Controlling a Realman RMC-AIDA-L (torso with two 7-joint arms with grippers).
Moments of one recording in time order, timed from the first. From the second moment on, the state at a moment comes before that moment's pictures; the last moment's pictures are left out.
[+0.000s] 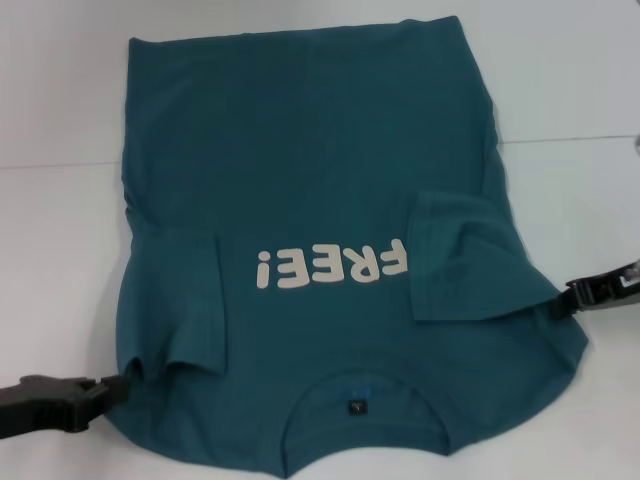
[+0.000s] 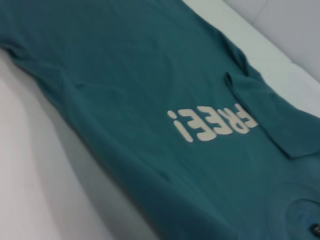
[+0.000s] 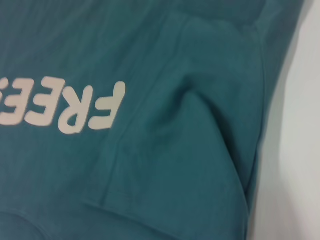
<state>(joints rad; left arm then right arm) -0.33 -2.16 0.66 0.96 2.22 1.47 -1.86 0.67 1.96 -0.80 -0.78 -2.60 -1.32 2.45</state>
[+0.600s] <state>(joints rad) -0.23 -2.16 0.64 1.02 2.18 1.67 -1.88 0.51 1.96 -0.69 -0.90 -2.55 -1.60 2.37</state>
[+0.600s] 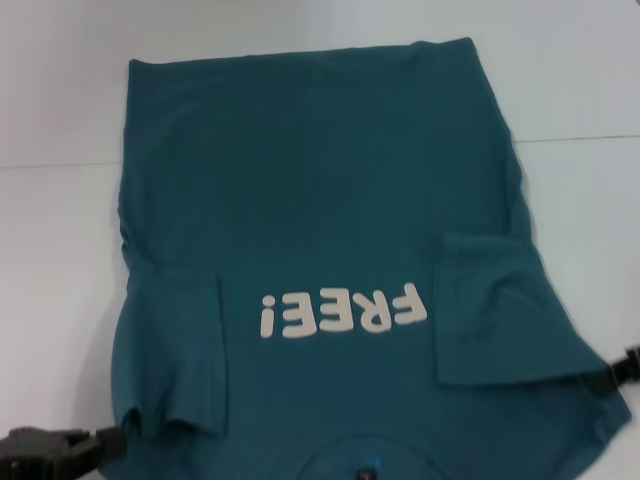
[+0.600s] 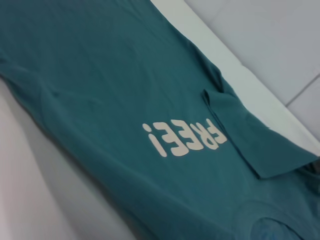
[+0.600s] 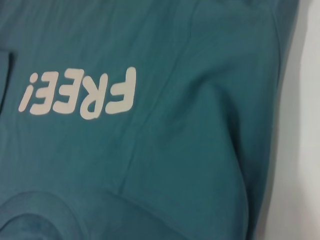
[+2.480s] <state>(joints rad) -0.45 -2.03 0.44 0.80 2.11 1.75 -1.98 0.60 1.90 -0.44 -0.82 -2.38 -1.61 2.33</state>
